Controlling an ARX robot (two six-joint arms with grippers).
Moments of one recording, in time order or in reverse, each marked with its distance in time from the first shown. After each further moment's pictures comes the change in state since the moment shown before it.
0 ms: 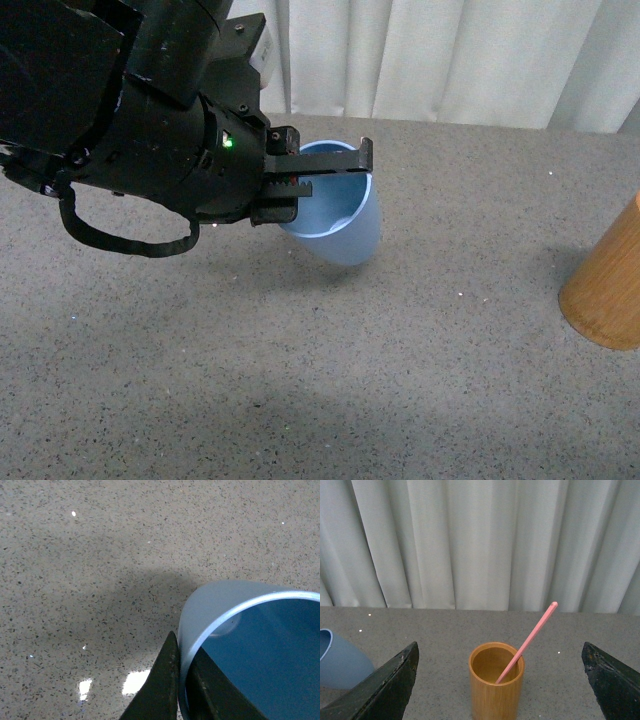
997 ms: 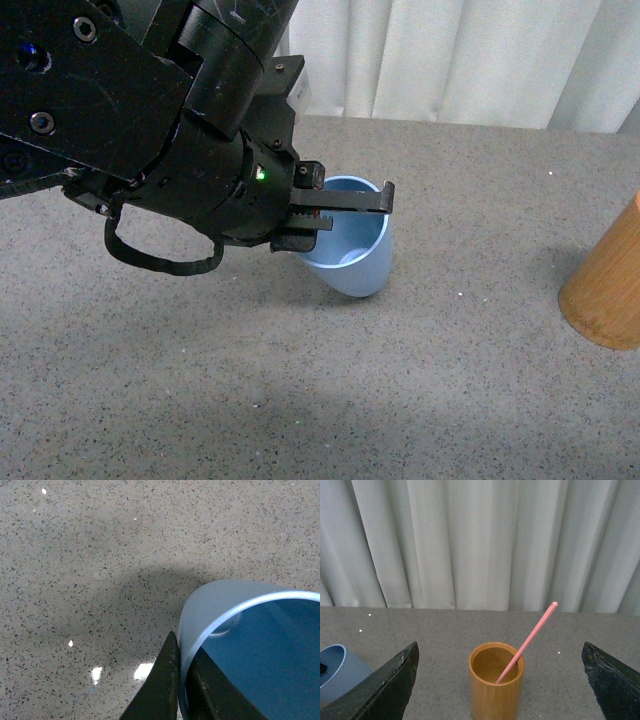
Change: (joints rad) left arm -0.030 0.068 0.048 -0.052 0.016 0.055; right arm 0.000 0.000 0.000 0.000 0.000 0.000
